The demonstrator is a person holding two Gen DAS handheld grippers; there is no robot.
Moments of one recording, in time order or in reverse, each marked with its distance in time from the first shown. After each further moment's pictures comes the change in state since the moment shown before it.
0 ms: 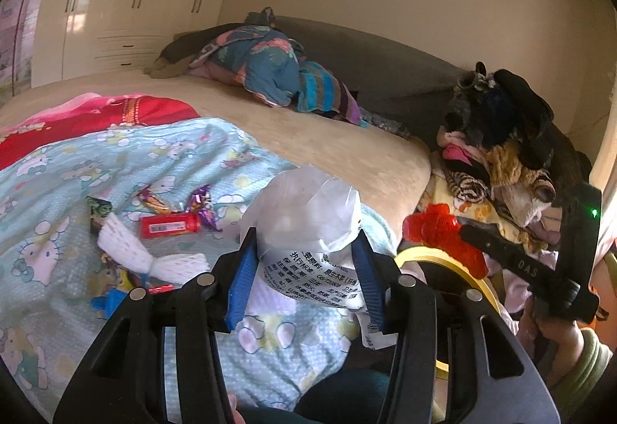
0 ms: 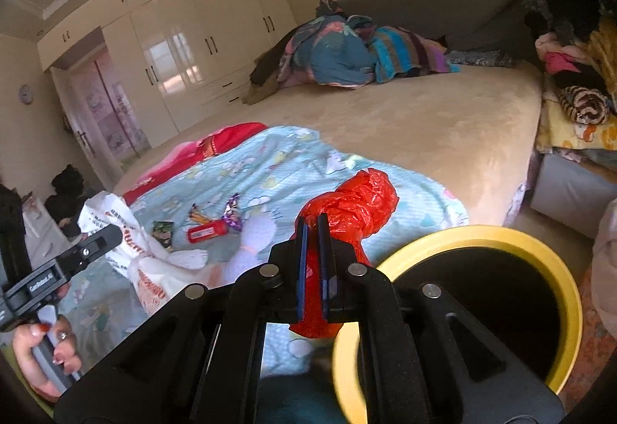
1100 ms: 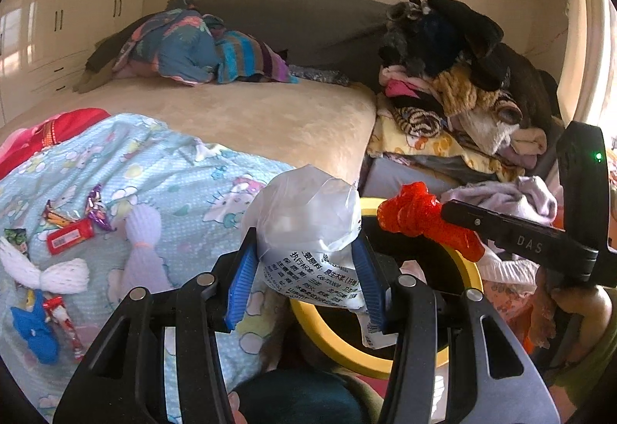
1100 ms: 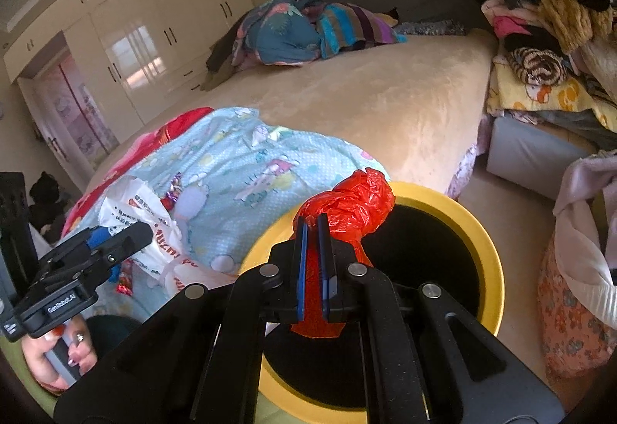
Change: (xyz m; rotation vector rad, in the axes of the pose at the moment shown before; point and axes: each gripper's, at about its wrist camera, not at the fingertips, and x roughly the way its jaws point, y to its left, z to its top) left arm 0.075 -0.121 -0.039 0.232 0.132 -0.131; right arm -0.038 -0.093 -0.023 0.090 0.094 -0.109
